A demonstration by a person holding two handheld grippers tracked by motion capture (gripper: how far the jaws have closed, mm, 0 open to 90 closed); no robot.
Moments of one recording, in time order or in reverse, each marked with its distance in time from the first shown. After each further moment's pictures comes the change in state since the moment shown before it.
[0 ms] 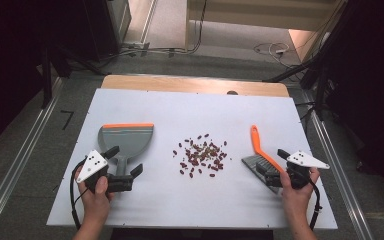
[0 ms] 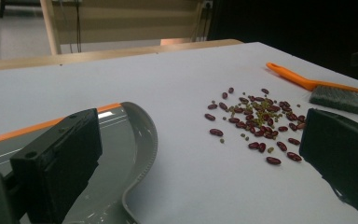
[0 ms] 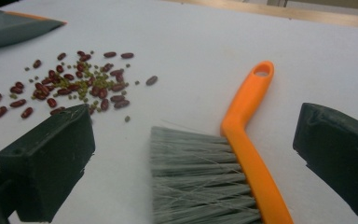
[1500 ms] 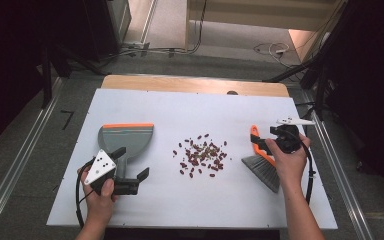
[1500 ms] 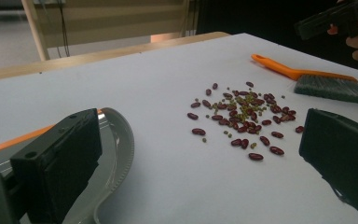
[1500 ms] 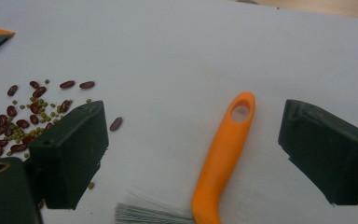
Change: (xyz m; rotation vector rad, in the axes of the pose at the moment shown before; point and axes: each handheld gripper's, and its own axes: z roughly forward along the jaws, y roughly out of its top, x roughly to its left) left arm -0.017 0.007 0.003 0.026 -0.037 0.068; right arm -0.025 0.075 0.054 0.207 -0.056 0.102
